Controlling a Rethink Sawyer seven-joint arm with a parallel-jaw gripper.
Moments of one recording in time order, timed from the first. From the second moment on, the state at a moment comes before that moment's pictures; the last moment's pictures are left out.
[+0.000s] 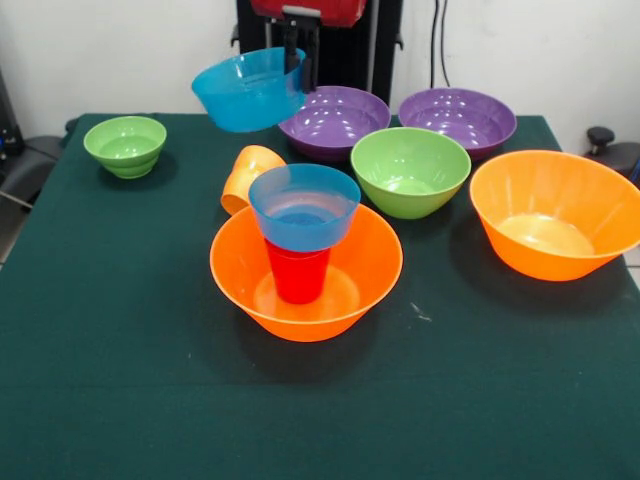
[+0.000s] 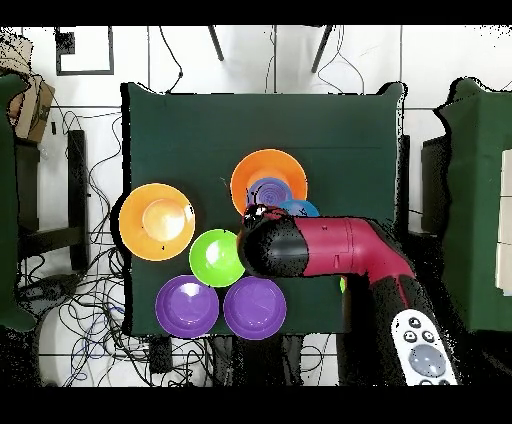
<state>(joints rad) -0.56 -0.98 0.35 1.91 -0.36 0.58 2.07</state>
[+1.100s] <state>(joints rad) -0.53 -0.94 0.36 1.88 -0.36 0.58 2.07</state>
